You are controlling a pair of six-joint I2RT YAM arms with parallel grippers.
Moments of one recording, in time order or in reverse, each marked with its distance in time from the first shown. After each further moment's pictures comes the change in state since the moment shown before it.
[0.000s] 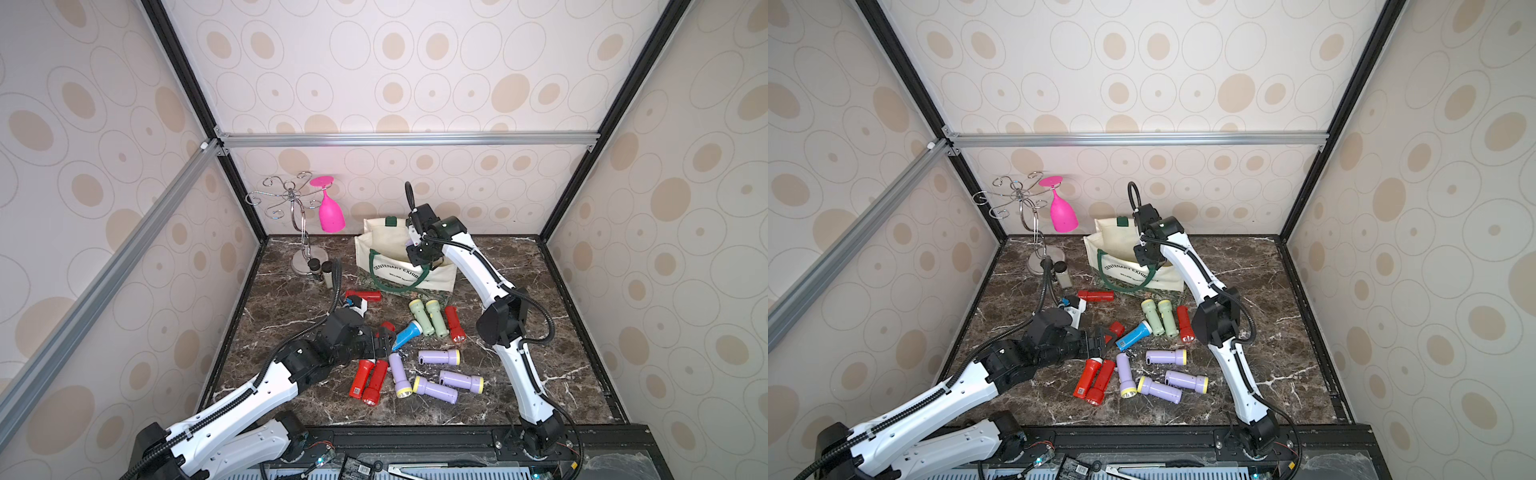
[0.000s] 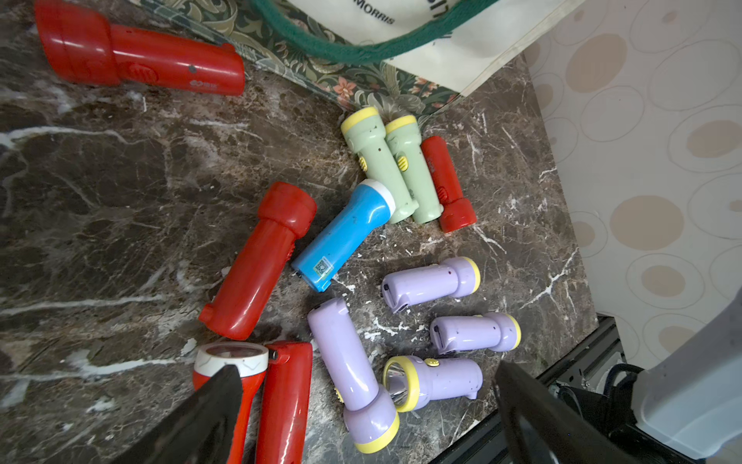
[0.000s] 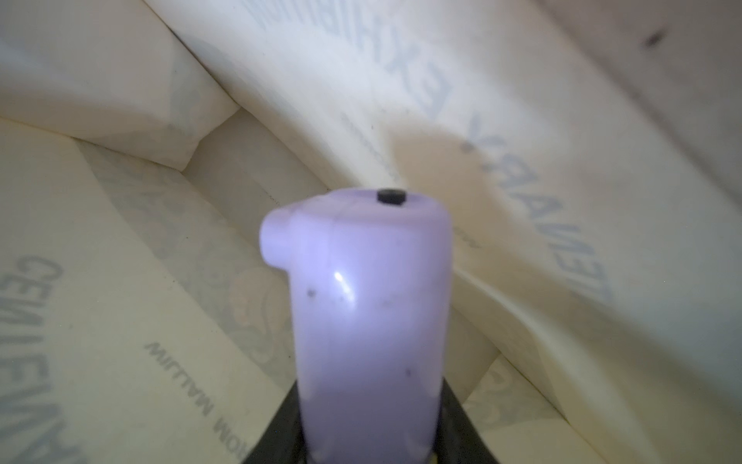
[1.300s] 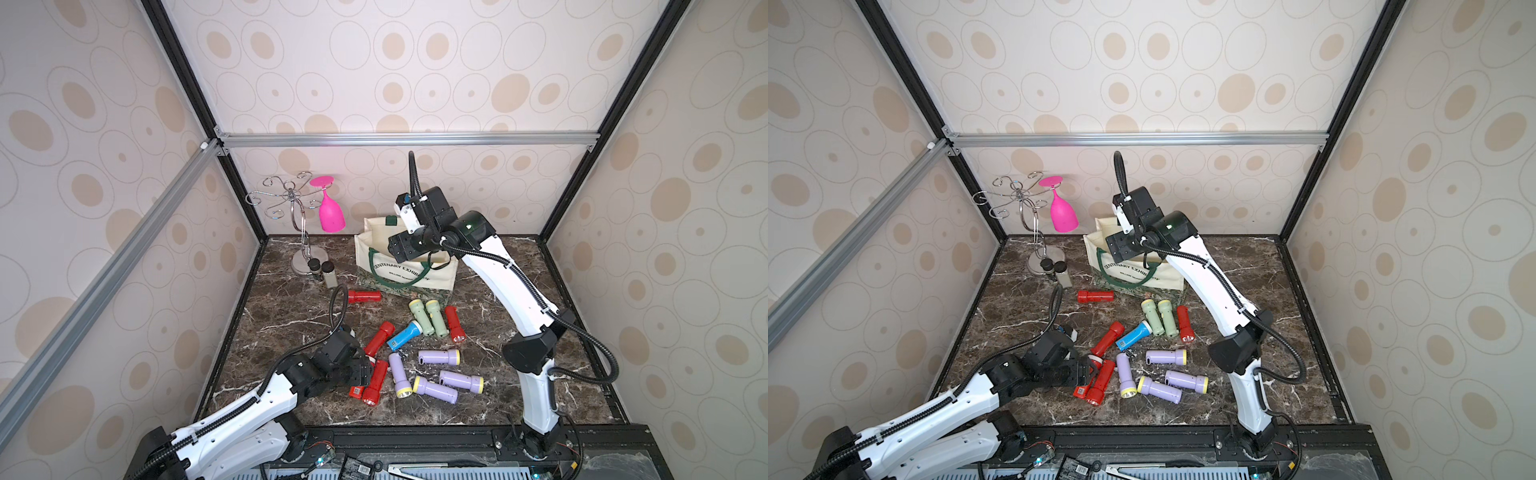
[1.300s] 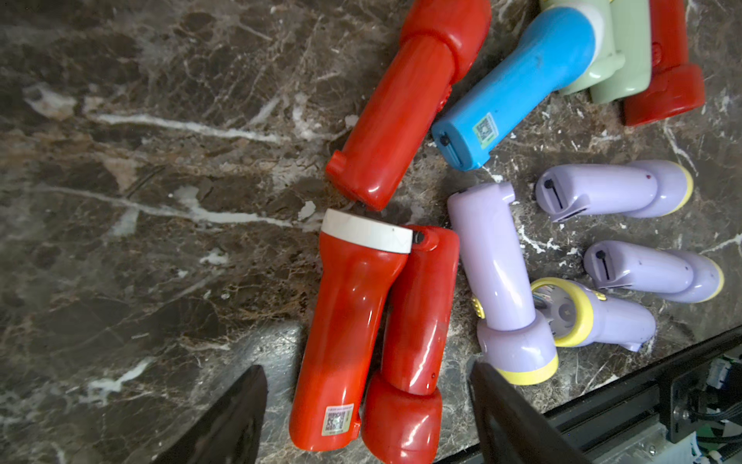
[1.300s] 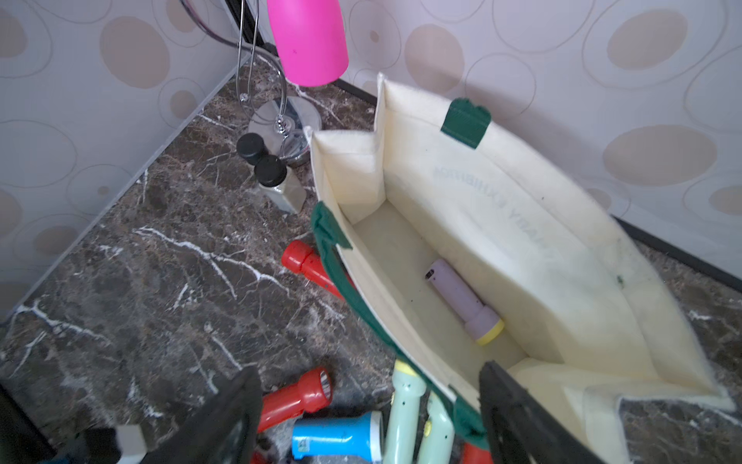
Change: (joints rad) left arm 0.006 -0.056 -0.186 -0.180 -0.011 -0.022; right arm 0.191 -0.443 -0.220 0.086 0.000 0.055
